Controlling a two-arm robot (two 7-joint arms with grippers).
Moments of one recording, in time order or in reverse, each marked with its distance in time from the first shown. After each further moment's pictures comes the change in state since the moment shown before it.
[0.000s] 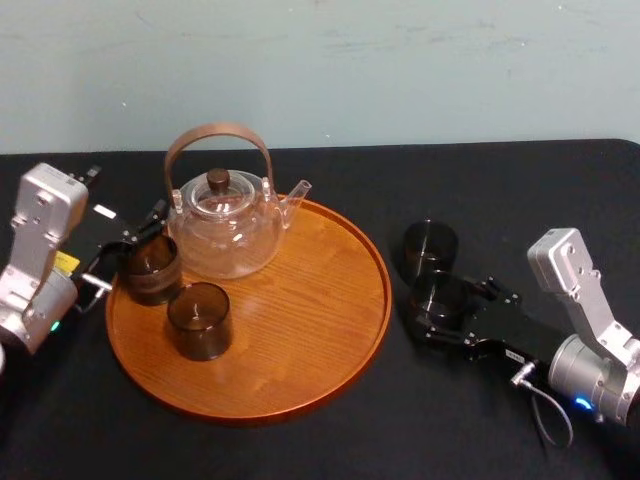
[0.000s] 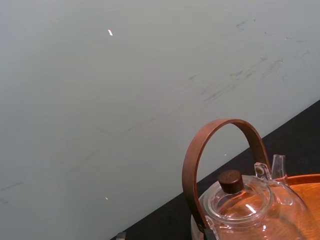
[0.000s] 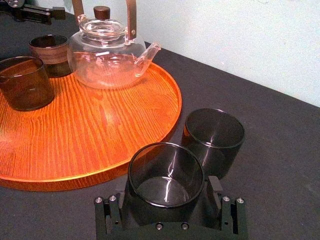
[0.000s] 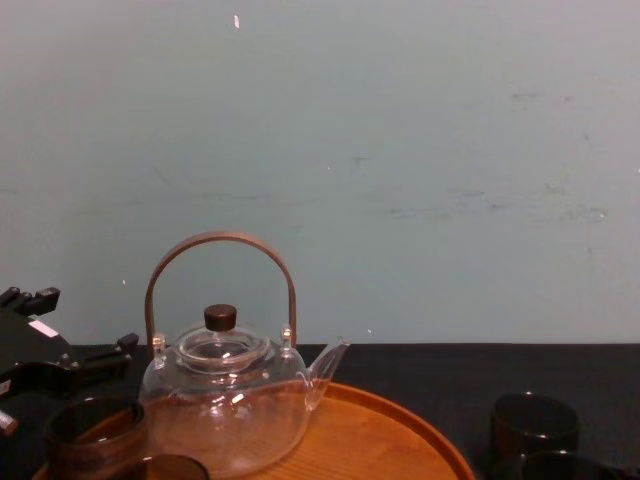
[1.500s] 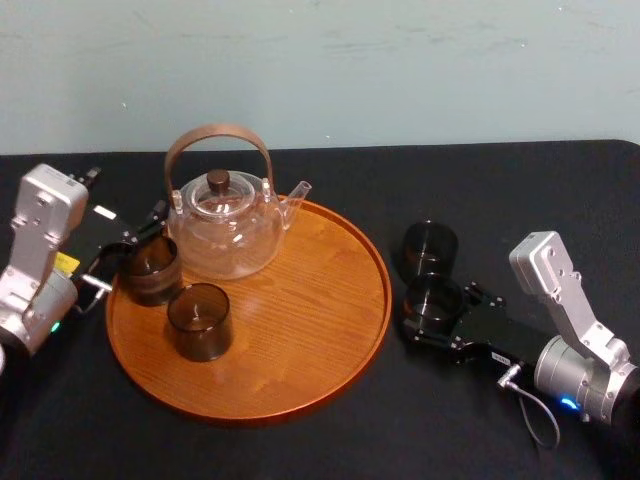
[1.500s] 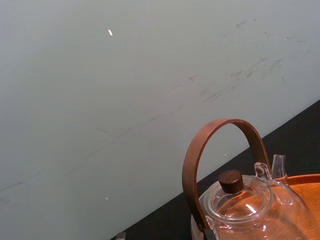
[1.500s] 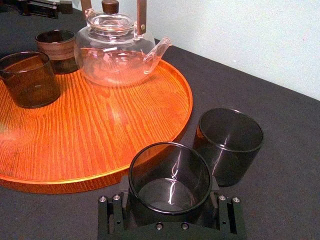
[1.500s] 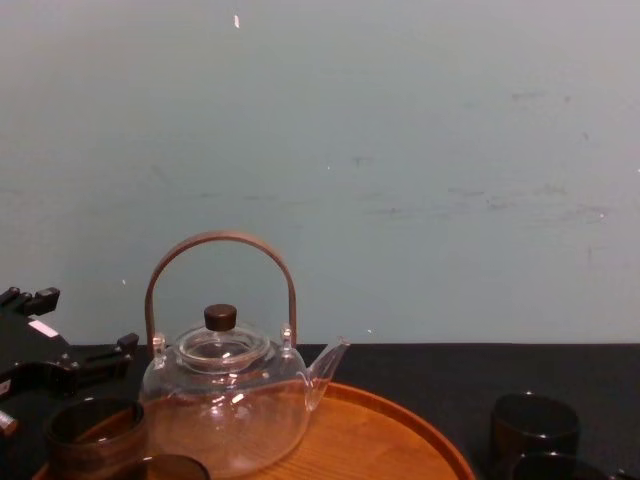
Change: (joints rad) left arm 0.000 0.000 0.000 0.000 0.000 0.000 0.000; right arm 0.035 -0.026 -0.026 0.045 -0.020 -0.004 0.024
